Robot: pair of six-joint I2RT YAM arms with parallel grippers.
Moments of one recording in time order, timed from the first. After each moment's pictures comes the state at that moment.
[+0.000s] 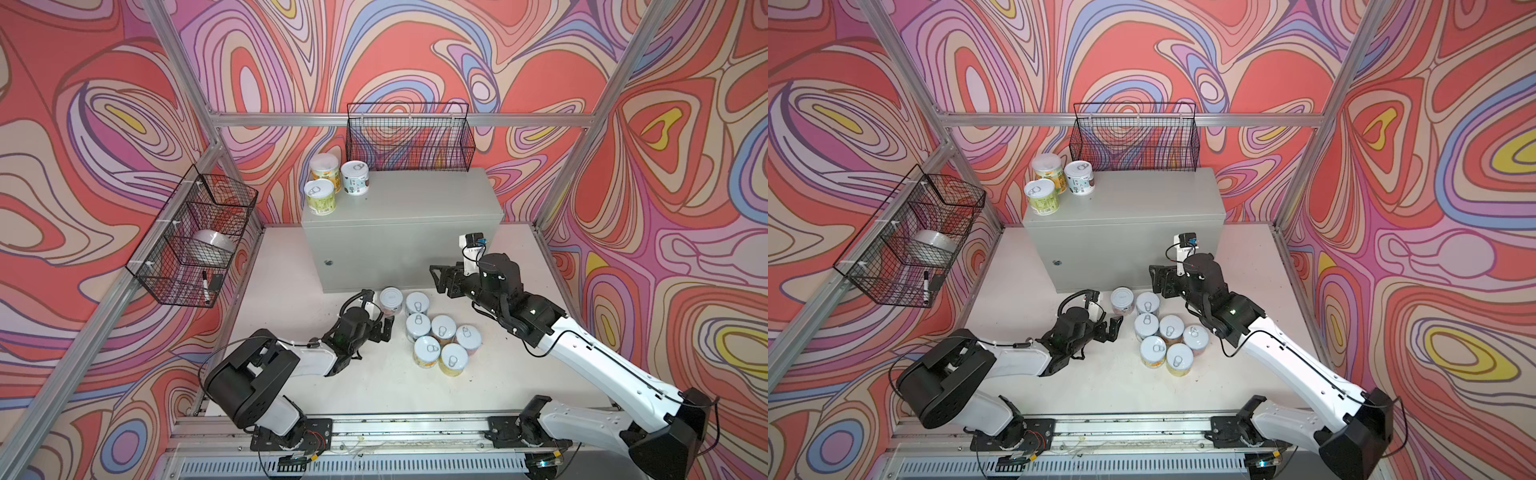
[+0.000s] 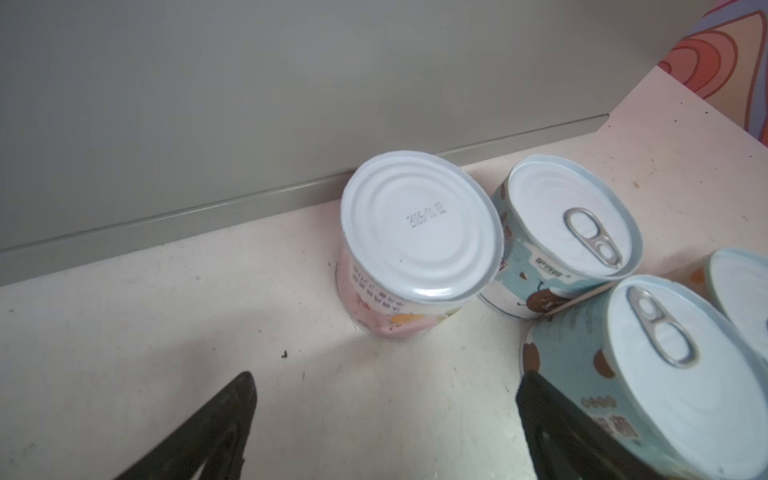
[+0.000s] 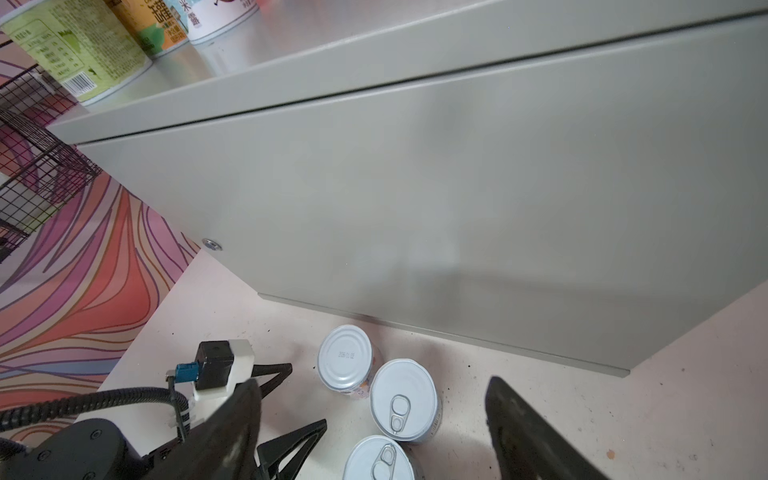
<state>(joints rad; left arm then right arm) -0.66 1.54 0.43 0.61 -0.12 -0.32 0.65 1.14 1.06 -0.32 0.15 0.40</state>
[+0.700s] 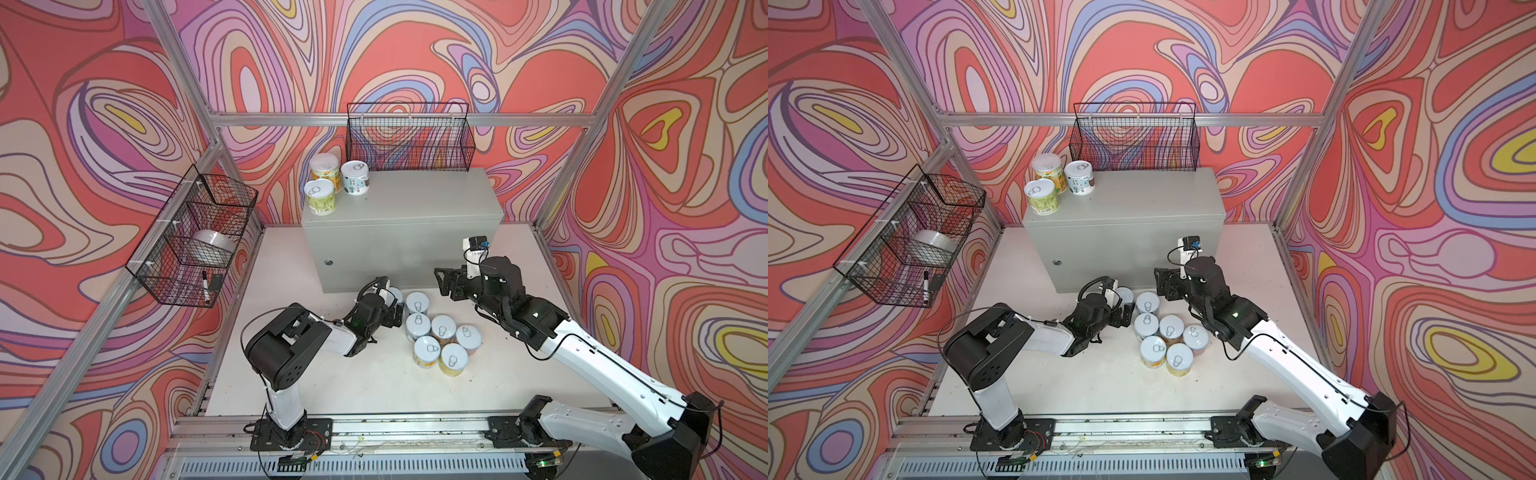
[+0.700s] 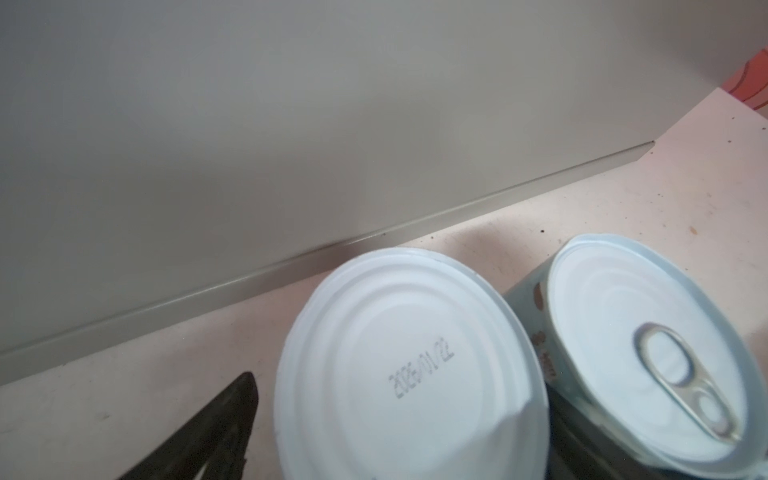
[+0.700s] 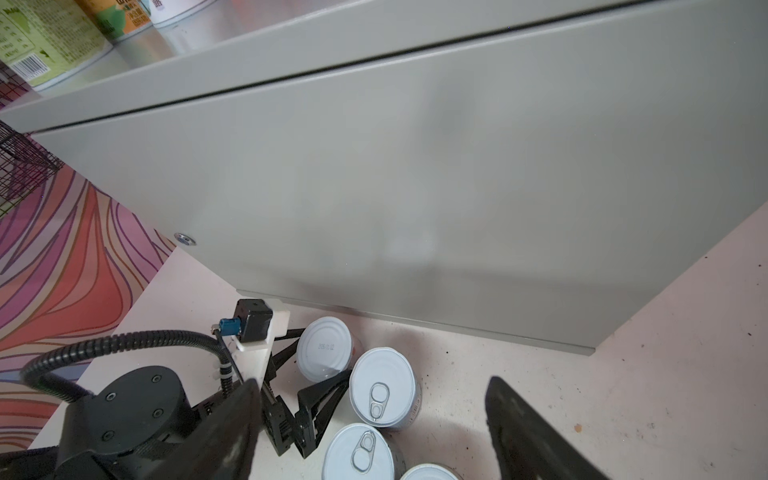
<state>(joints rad) -0.66 1.81 0.64 0.66 -0.15 -0.29 0.65 1.11 1.04 -0.35 0.20 0.40</state>
